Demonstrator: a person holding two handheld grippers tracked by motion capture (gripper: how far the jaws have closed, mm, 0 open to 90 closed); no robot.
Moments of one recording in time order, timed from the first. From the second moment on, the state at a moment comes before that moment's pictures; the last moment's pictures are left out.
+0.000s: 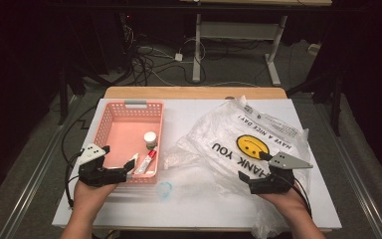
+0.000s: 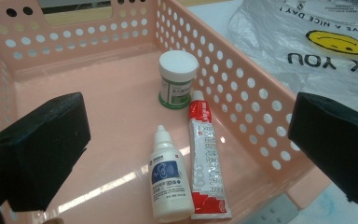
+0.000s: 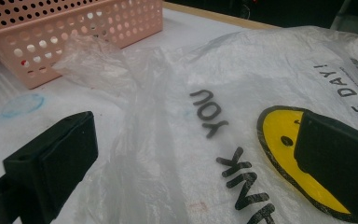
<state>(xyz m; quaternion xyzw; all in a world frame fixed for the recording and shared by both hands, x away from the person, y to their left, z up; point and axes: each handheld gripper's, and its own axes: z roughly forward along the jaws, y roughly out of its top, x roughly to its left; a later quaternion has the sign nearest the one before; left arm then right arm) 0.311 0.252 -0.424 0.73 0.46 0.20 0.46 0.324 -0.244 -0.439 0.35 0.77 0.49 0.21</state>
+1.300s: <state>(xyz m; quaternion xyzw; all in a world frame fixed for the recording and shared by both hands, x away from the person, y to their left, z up) 0.389 0.211 -0.399 0.78 0.45 0.14 0.41 0.320 -0.253 -0.439 0.36 0.76 0.49 0.21</state>
